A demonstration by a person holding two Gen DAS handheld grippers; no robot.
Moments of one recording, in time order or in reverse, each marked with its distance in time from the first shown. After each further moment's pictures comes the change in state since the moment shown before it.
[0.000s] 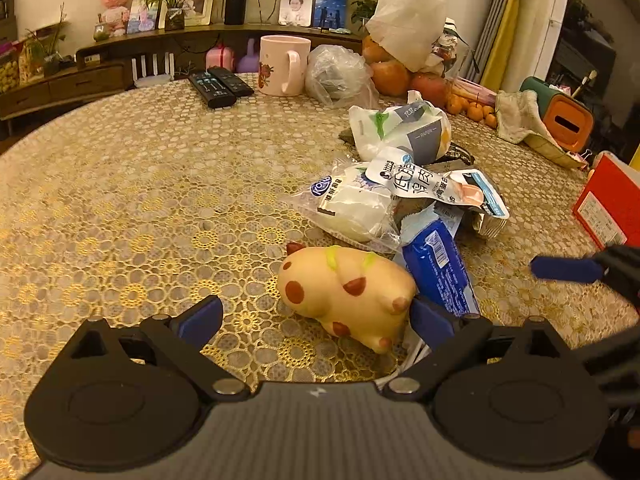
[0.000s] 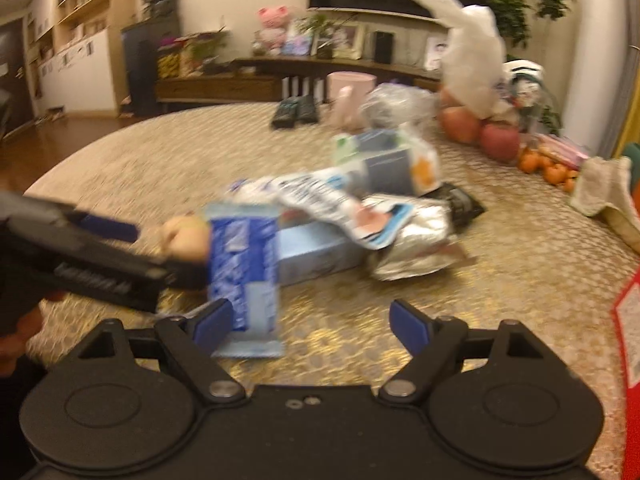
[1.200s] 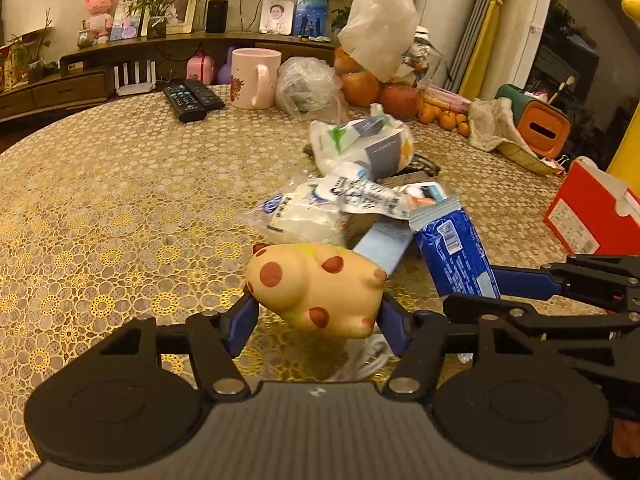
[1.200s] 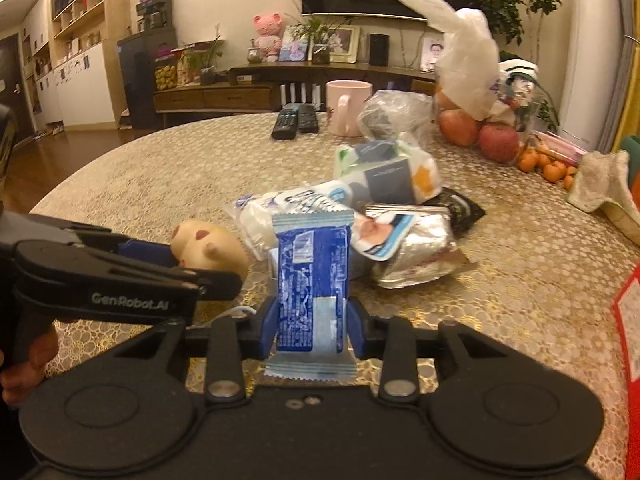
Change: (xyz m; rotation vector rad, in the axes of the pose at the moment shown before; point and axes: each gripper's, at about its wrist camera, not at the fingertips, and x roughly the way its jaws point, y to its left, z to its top) left arm -0.013 -0.025 0.005 0.017 -0.030 -0.055; right arm -0.015 -0.005 0.007 0.065 -0.025 0.000
